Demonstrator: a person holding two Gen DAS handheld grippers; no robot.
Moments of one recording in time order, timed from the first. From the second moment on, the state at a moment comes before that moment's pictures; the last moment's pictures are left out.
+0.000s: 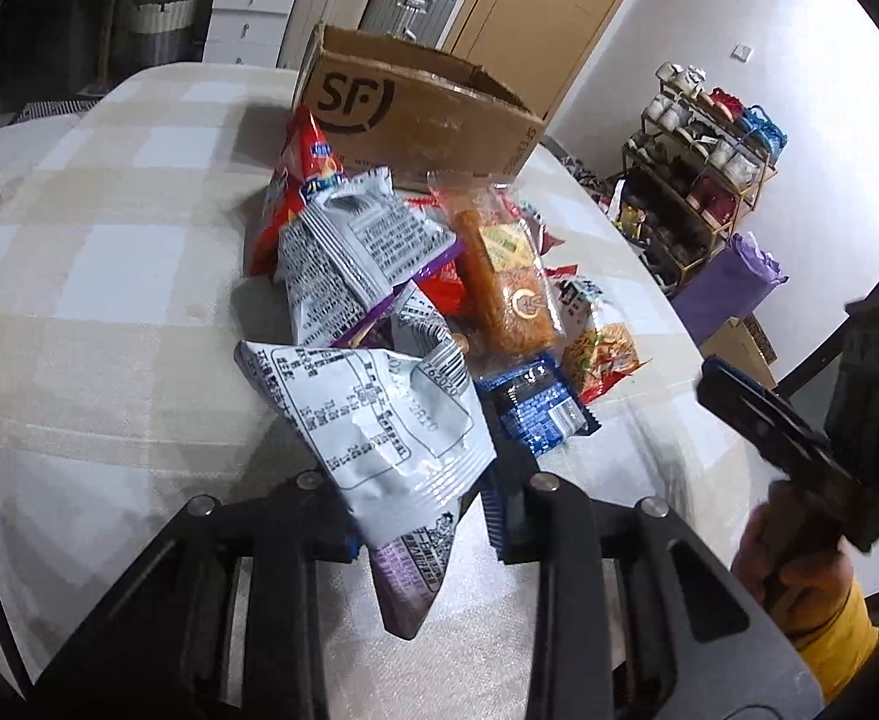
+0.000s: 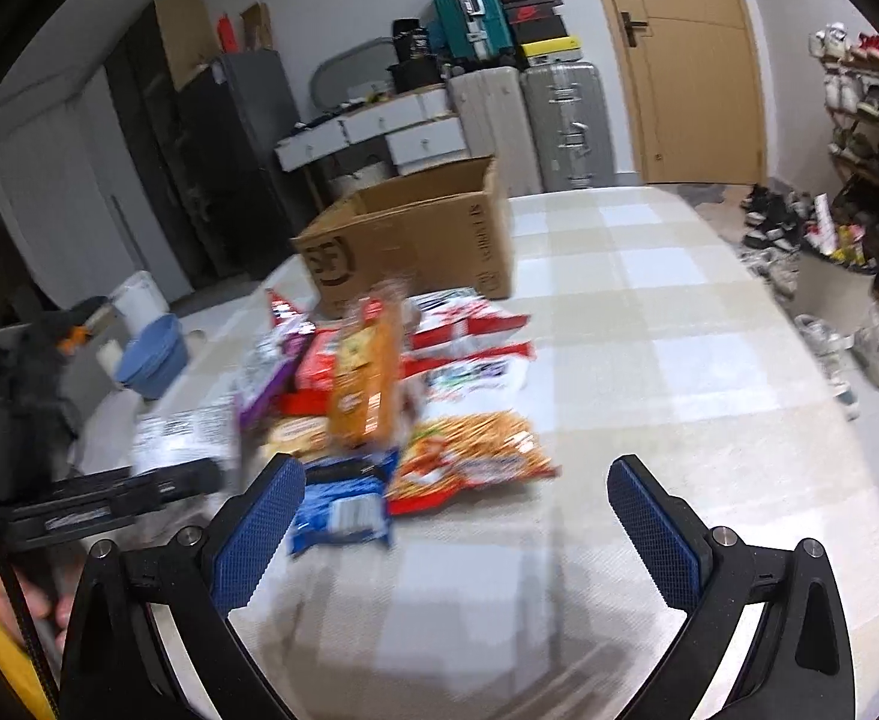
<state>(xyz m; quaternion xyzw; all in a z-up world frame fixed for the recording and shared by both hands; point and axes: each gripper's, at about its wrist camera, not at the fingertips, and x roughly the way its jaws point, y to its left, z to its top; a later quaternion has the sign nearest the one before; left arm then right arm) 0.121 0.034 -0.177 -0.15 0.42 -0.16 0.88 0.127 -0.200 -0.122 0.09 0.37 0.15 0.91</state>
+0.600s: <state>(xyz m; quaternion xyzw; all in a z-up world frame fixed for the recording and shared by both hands) 0.104 0.054 -0.166 -0.16 0.41 -0.16 0.88 0.228 -0.164 -0.175 -0.01 0.49 0.16 0.86</state>
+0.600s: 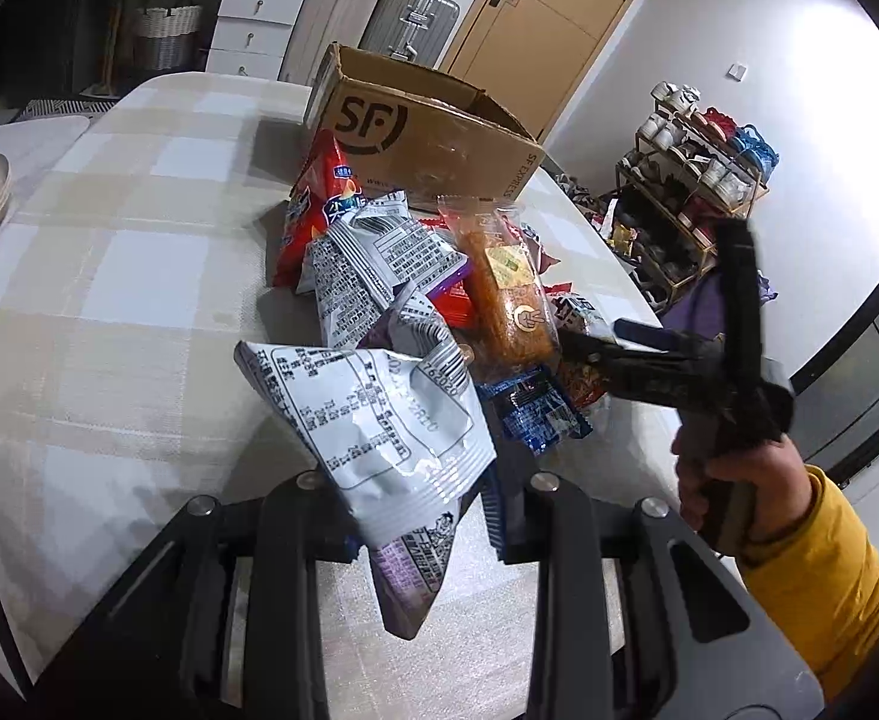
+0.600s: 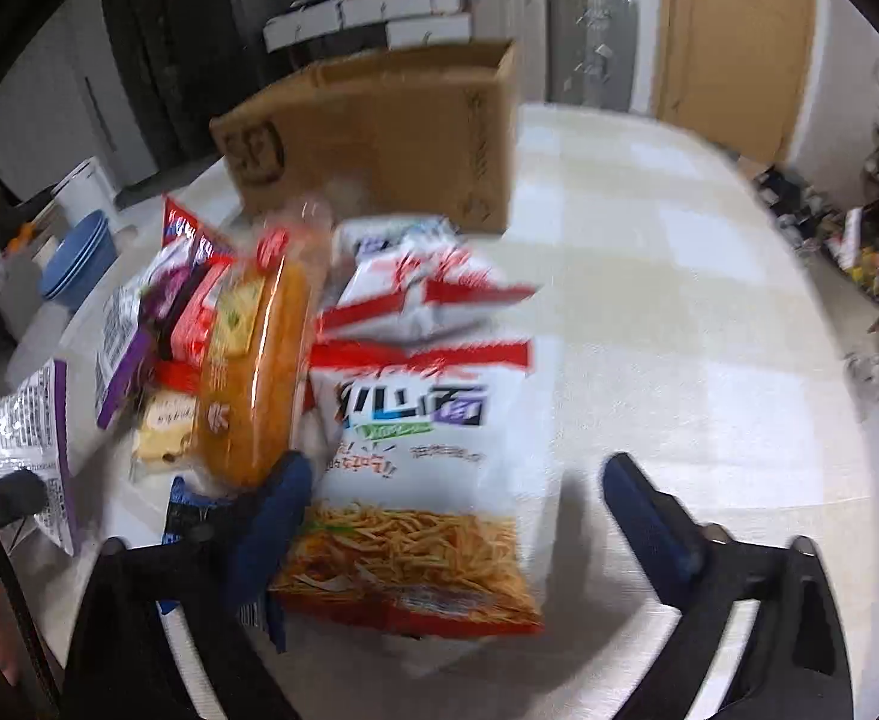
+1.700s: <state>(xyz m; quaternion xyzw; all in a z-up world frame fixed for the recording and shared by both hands) 0.075 0.041 -0.138 -0.12 0.39 -0.15 0.90 0.093 -0.196 -0.087 0.14 0.34 0.28 0.89</state>
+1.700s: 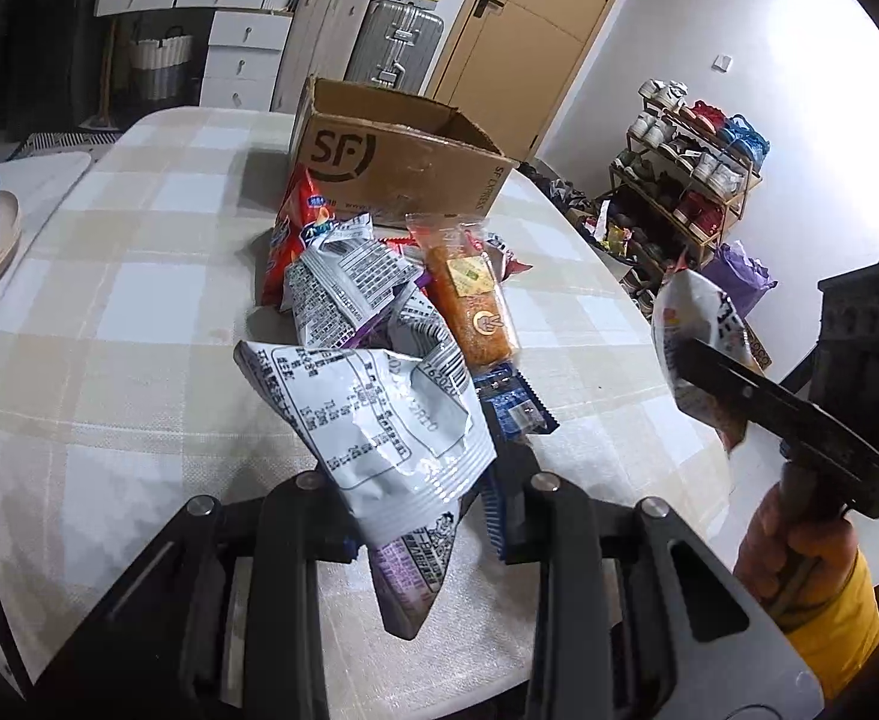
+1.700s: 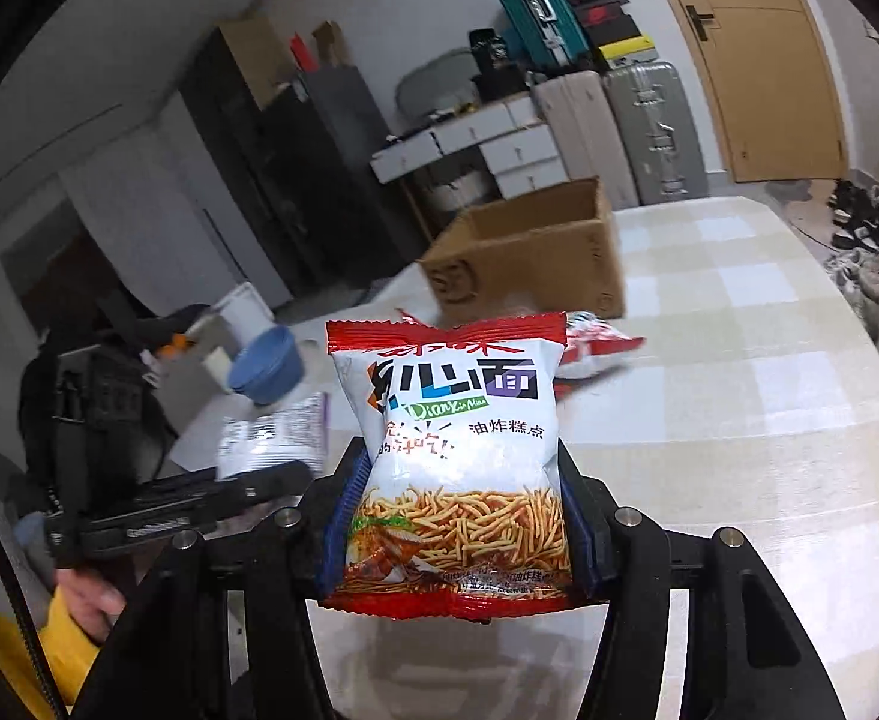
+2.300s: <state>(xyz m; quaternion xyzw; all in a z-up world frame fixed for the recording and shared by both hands) 0.066 0.043 -0.112 -0.11 0.37 -0.15 0.91 0.094 -0.187 -0.064 0.15 0.32 0.30 0.89</state>
